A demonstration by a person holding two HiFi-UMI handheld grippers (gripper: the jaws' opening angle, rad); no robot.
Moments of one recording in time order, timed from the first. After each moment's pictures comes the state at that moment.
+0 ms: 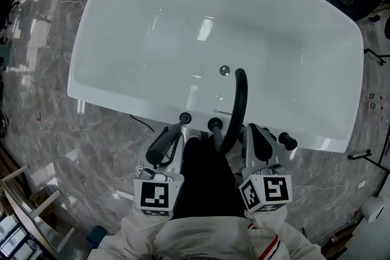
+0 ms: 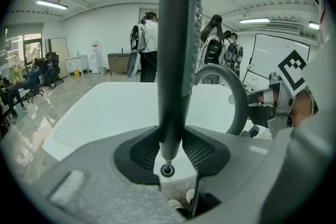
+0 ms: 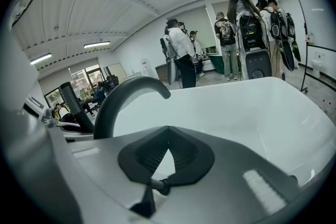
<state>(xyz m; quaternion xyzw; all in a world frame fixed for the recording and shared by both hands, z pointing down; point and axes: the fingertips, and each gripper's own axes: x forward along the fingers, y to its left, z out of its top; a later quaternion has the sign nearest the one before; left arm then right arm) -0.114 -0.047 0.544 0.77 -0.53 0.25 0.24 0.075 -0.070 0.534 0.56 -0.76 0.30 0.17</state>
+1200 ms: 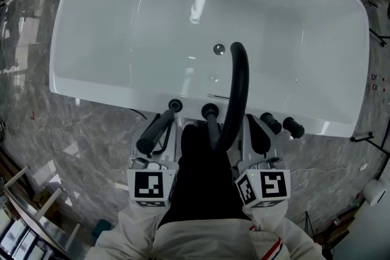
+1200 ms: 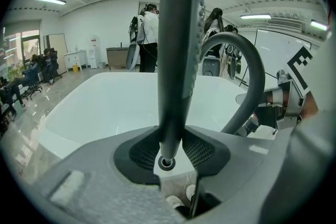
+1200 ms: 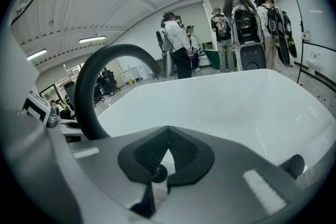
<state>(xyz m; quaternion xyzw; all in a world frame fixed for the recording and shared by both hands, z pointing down) -0.114 -0.038 0.611 0.77 -0.53 0.26 0.26 0.079 -0.046 0.590 0.56 -0.74 0.31 0.19</state>
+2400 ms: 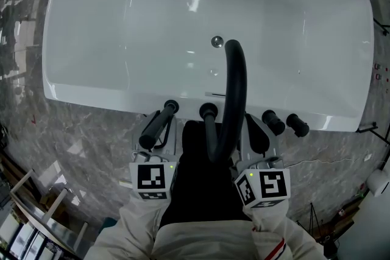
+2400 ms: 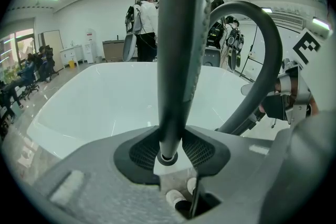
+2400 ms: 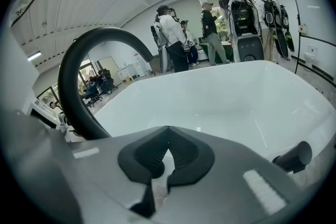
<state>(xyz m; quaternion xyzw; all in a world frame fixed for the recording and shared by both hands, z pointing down) -0.107 -0.037 0.664 0.76 -0.51 0.30 0.27 0.085 -0.042 0.619 0.57 -0.73 0.33 0.20</state>
